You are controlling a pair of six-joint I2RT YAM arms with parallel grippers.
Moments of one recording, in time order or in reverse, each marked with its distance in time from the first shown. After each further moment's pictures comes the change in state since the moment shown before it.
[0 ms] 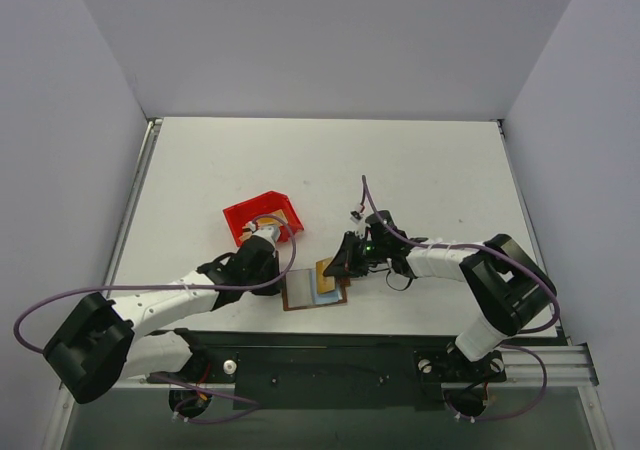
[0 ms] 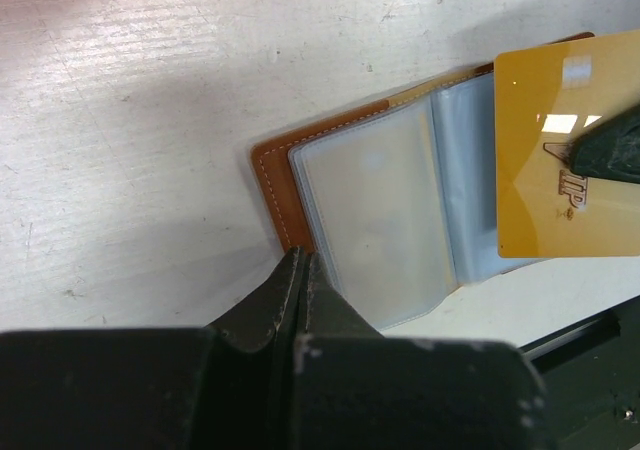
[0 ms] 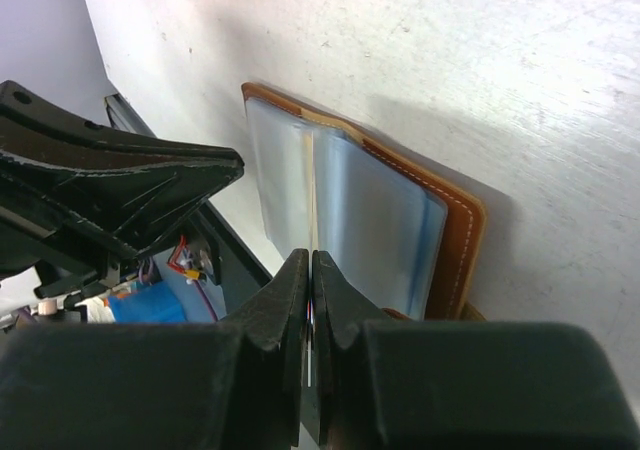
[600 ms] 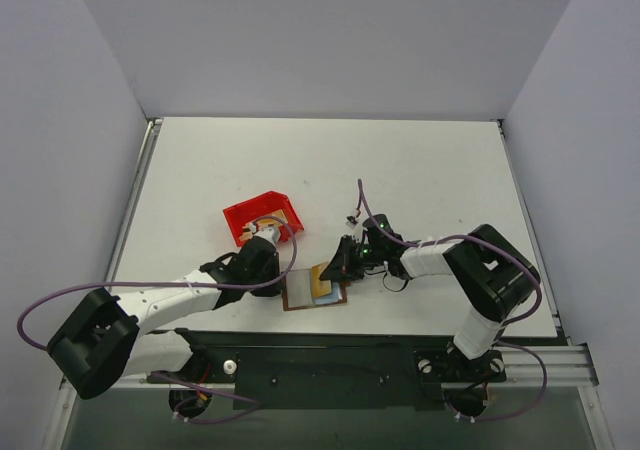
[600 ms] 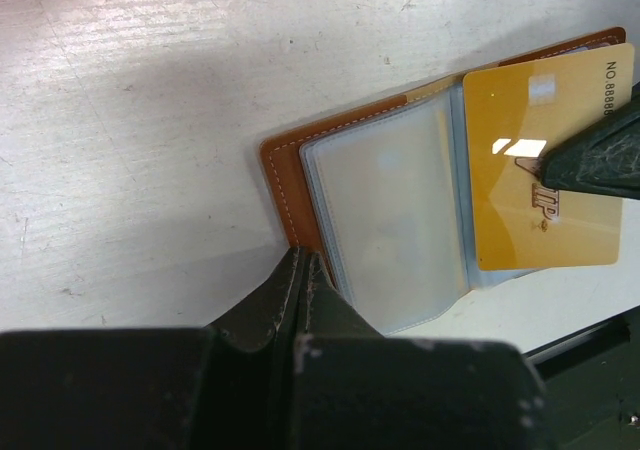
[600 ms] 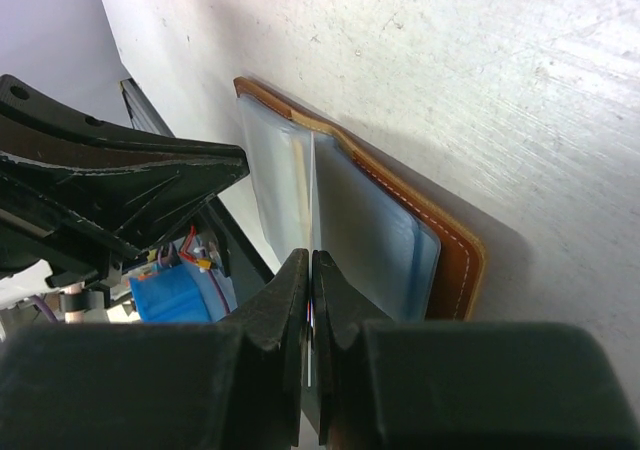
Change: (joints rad) left arm 0.000 0.032 0.000 -0.001 0.000 -0.013; right arm 0.001 0.101 -0.017 0.139 -0.073 0.048
